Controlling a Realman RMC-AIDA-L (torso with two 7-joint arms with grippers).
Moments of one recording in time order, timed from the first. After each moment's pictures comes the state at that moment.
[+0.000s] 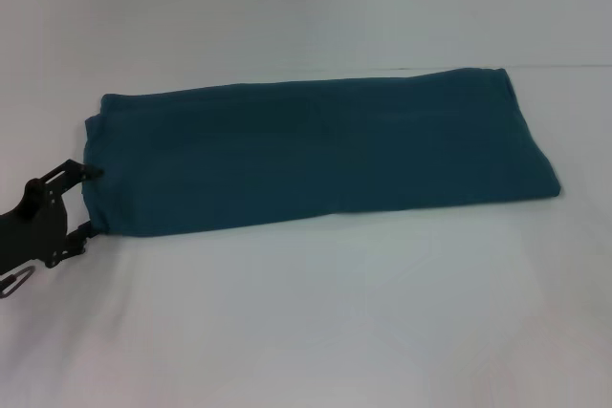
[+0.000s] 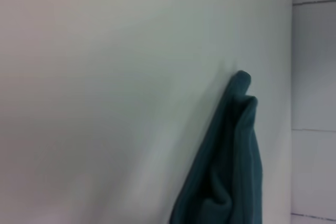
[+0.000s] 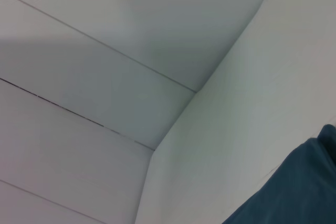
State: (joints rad) left arm -0.43 -2.10 0.43 0.54 1.97 1.07 -2.69; right arm 0.38 1.93 -0.45 -0.55 -1.73 -1.42 2.18
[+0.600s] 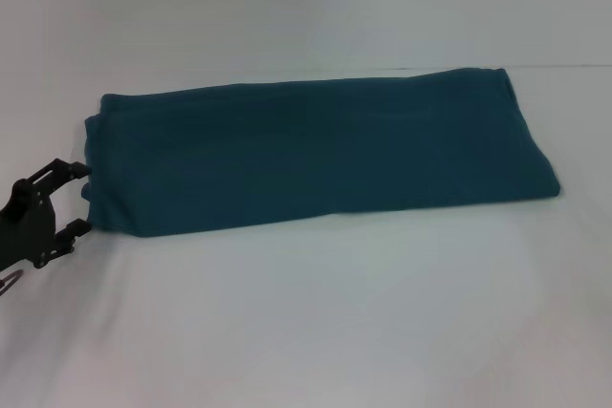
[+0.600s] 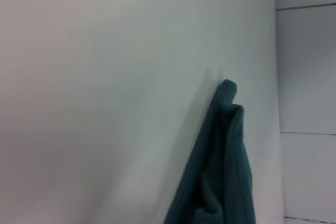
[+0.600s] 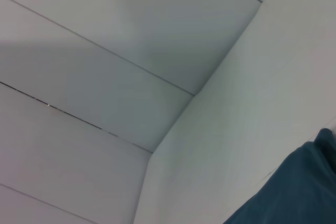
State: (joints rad) left arm -0.41 -2.09 0.43 0.54 1.93 1.09 -2.64; right arm 0.38 1.93 -0.44 -0.55 -1.74 -1.42 2.18
